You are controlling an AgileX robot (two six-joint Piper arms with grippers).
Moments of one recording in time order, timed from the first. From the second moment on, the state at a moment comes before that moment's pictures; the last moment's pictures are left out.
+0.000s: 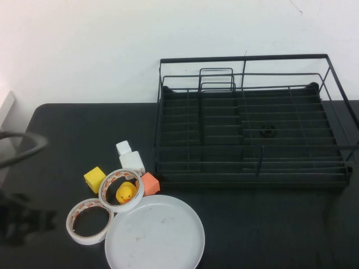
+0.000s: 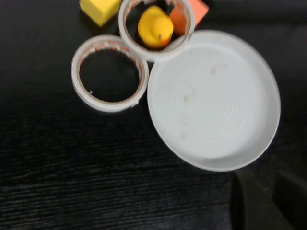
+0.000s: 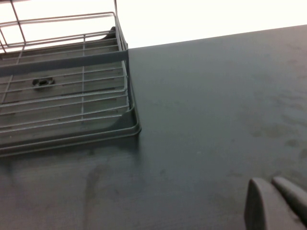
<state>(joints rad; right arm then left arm) -0.11 -0.01 0.02 -0.15 0.42 0.22 -0.13 0.92 -0.81 -0.33 0.97 0.07</state>
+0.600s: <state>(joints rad) -0.11 -0.01 0.02 -0.15 0.42 0.22 -0.47 1.55 -0.85 -0.04 0.73 -0.28</state>
